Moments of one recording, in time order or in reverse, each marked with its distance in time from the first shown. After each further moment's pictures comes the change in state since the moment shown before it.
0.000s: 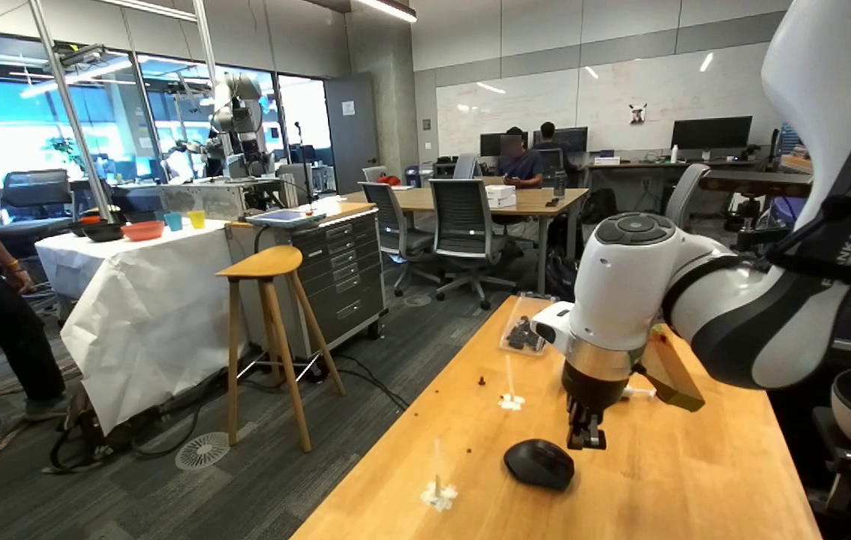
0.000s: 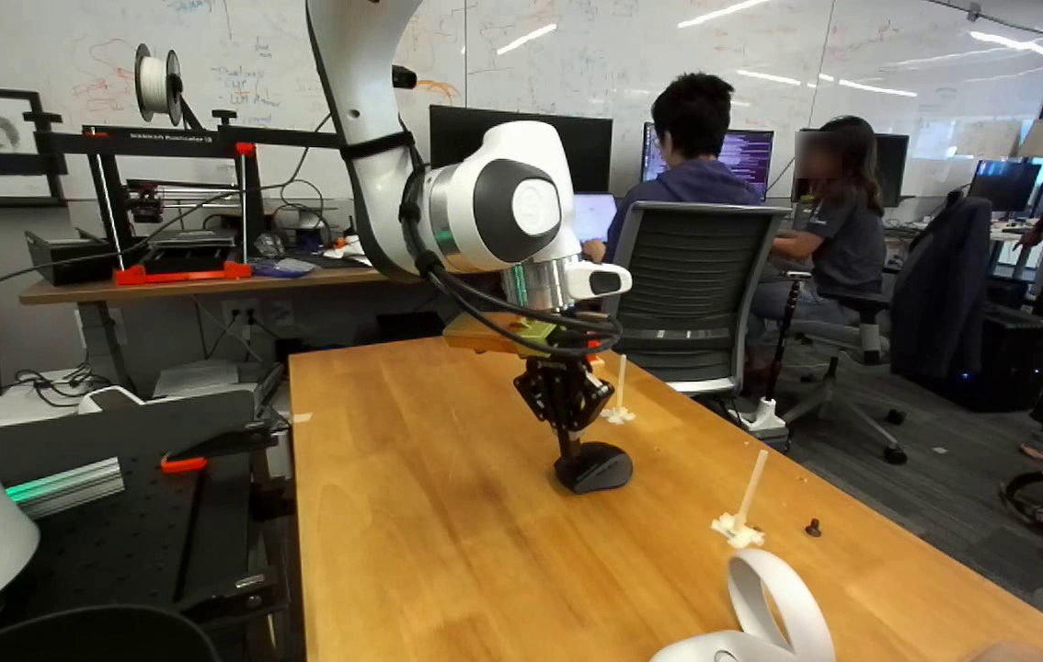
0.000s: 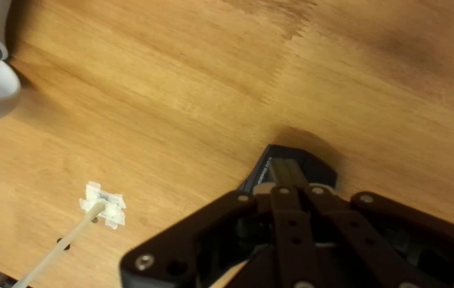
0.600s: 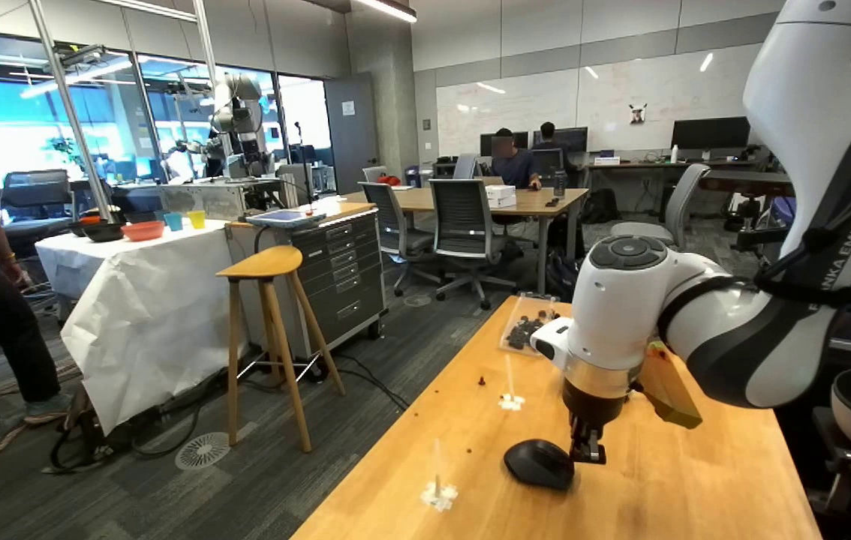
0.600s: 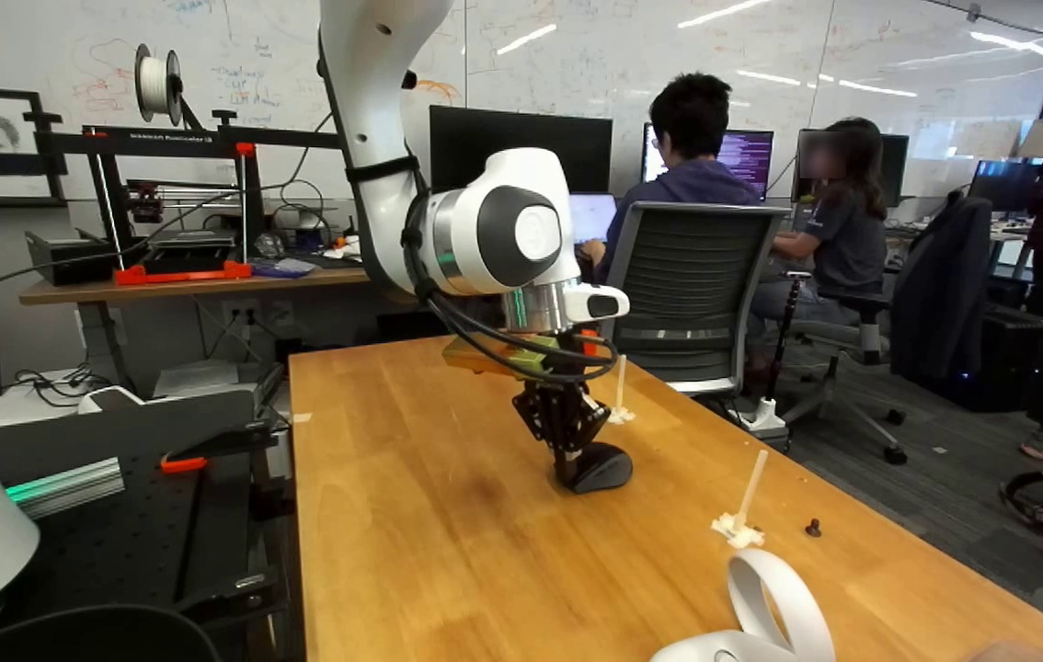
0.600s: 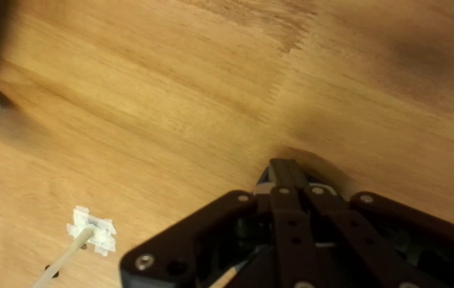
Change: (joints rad) arm 0.024 0.064 -0.023 0.025 0.000 0.013 0.036
